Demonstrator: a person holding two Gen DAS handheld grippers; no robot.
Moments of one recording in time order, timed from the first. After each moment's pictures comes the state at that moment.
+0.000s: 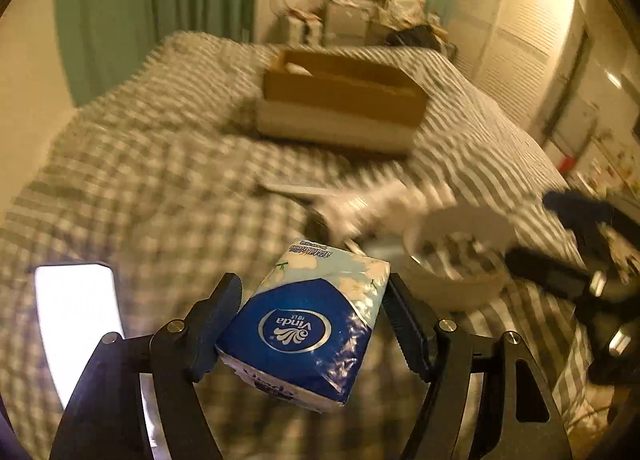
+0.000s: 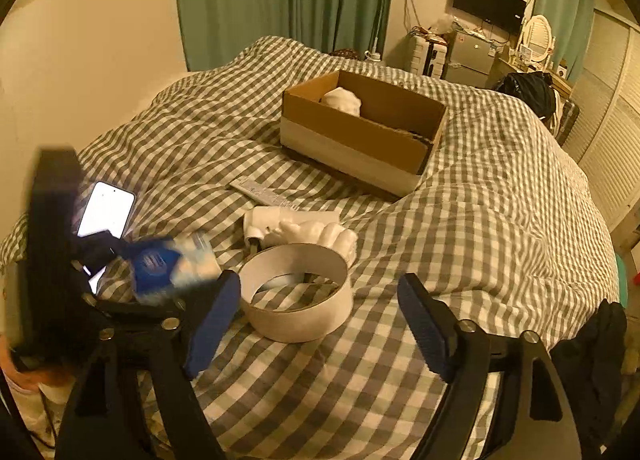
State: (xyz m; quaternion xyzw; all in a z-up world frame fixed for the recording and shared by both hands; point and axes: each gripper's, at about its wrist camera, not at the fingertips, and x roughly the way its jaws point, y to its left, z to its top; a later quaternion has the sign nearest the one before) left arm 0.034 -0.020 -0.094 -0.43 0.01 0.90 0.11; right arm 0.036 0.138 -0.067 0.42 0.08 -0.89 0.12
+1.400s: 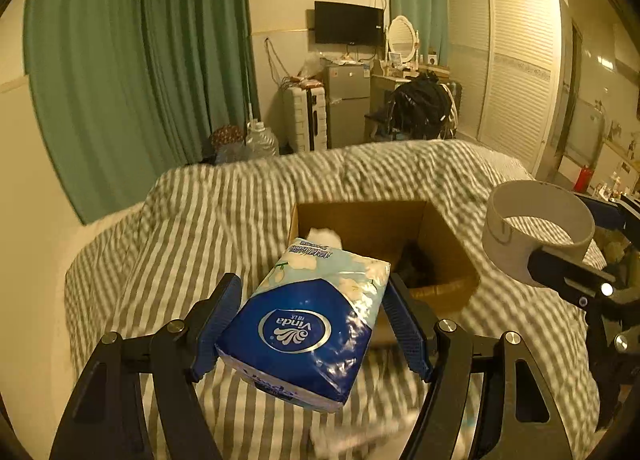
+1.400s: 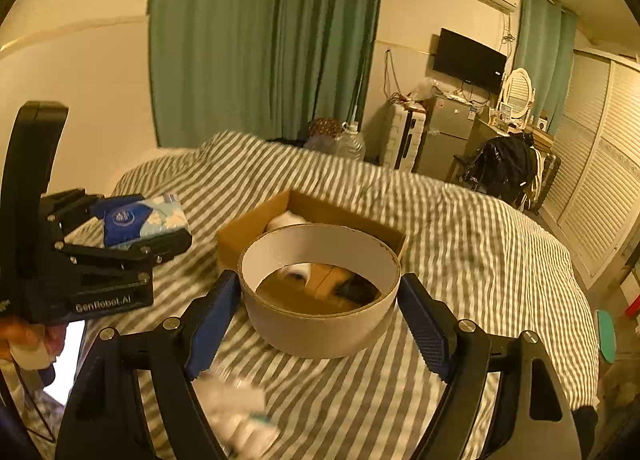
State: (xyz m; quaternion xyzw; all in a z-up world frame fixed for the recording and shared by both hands) left arm -0.137 0.015 0.010 -0.32 0.07 0.94 0.10; right arm -0.099 0.167 0.016 0.30 0.08 -0.94 0.09
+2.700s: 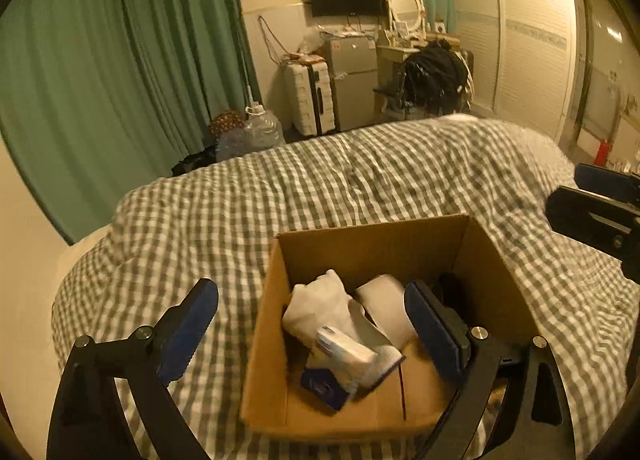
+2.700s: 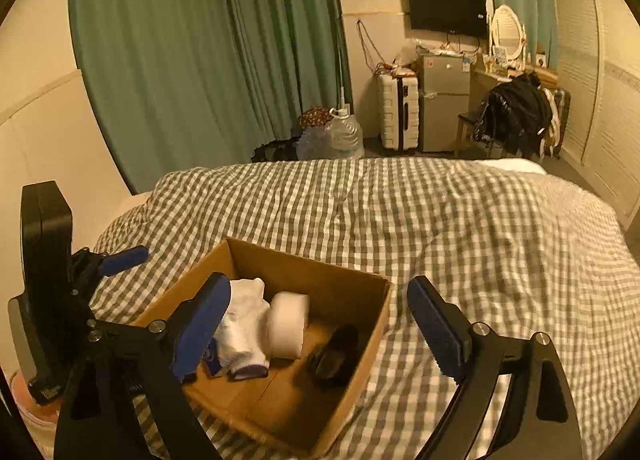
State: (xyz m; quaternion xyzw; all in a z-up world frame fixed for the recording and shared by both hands) left arm -0.247 0.073 -0.030 -0.36 0.10 0.92 0.08; right arm -0.256 0.246 -0.012 0.34 -0.03 -0.94 0.10
